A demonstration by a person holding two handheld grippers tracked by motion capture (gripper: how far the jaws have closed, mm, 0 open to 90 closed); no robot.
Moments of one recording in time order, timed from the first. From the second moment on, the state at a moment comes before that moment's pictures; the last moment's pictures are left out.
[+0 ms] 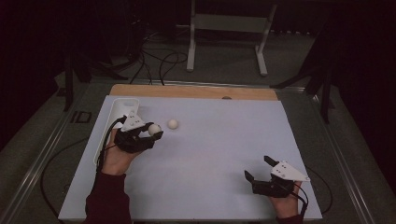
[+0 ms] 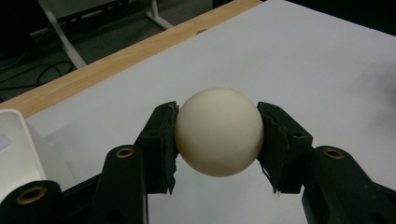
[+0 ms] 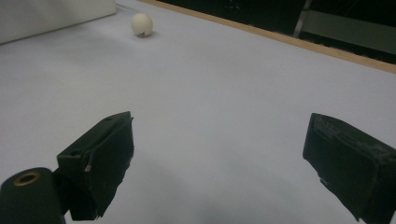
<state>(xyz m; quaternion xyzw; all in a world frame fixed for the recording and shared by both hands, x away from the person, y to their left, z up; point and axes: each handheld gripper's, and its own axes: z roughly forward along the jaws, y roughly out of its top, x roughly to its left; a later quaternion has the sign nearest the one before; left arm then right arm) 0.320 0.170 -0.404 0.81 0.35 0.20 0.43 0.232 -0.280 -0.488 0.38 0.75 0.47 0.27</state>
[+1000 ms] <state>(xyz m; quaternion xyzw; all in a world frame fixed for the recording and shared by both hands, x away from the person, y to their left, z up) 0.319 0.180 -0.402 0.80 0.35 0.21 0.44 0.232 -0.280 -0.488 0.38 0.75 0.47 0.27</state>
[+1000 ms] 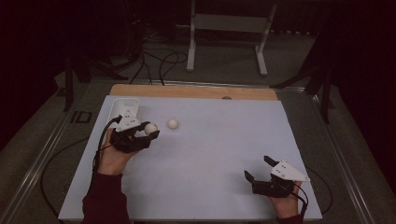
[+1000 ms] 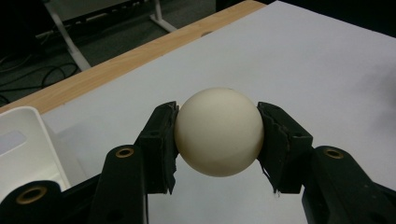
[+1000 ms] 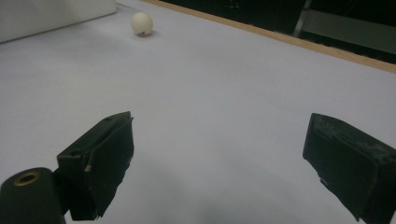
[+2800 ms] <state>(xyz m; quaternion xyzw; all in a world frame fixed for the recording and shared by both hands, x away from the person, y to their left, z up) 0.314 0.227 -0.397 0.77 0.39 0.24 0.44 0.232 -0.279 -0.488 0.38 0.75 0.47 0.27</state>
